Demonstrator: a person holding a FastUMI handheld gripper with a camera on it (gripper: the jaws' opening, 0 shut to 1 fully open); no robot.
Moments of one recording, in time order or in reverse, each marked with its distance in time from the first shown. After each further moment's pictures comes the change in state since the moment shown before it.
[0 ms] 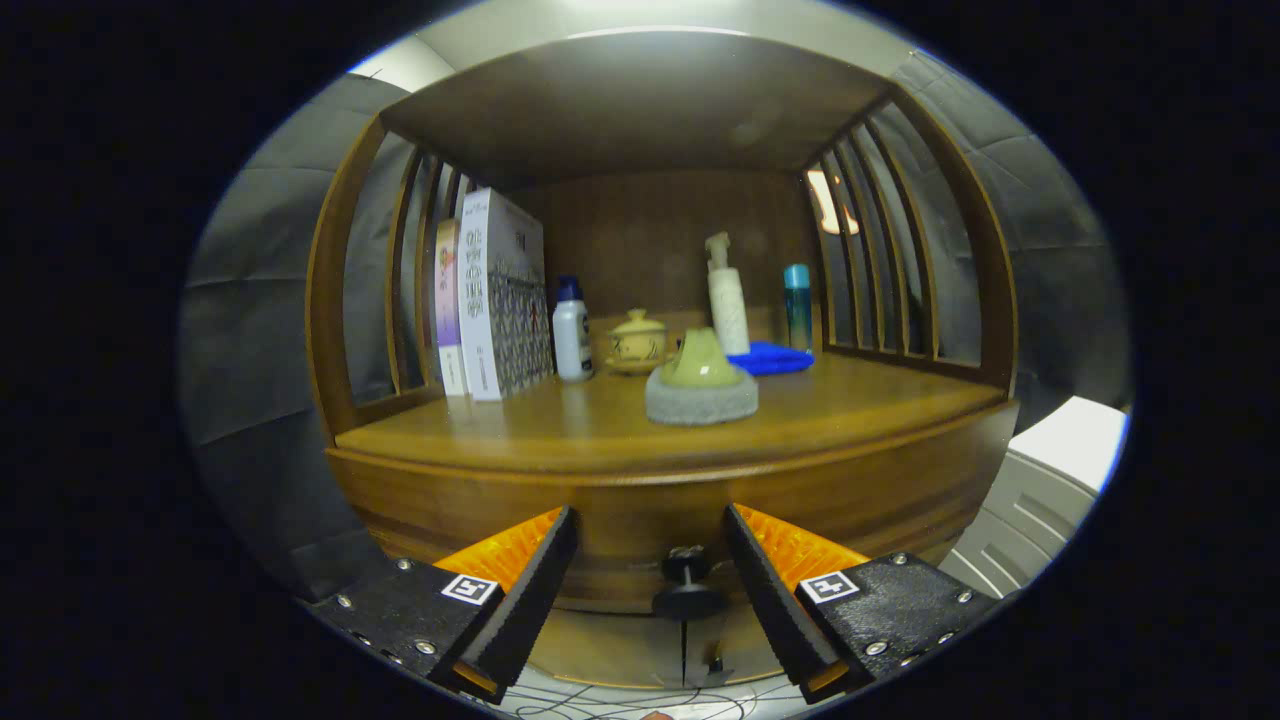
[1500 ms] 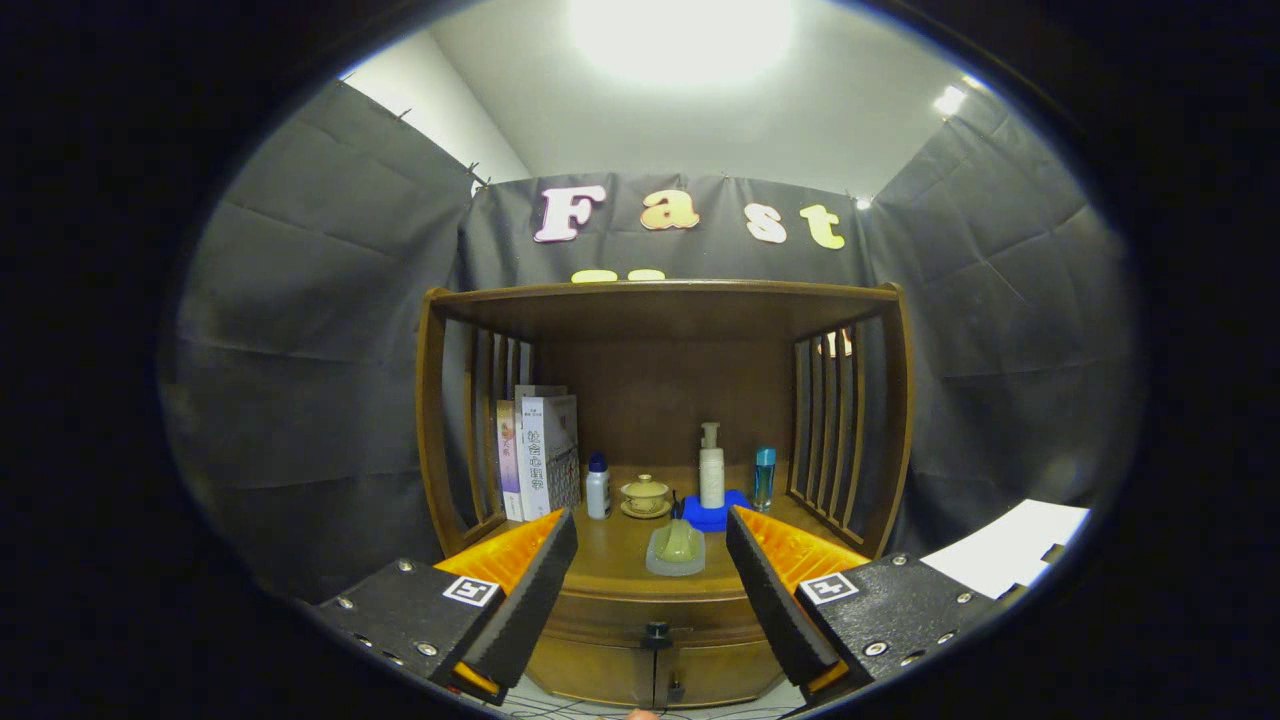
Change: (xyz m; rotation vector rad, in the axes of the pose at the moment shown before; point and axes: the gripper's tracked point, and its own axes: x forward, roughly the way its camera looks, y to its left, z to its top) arm -0.151 0.014 0.188 -0.099 -0.180 0.049
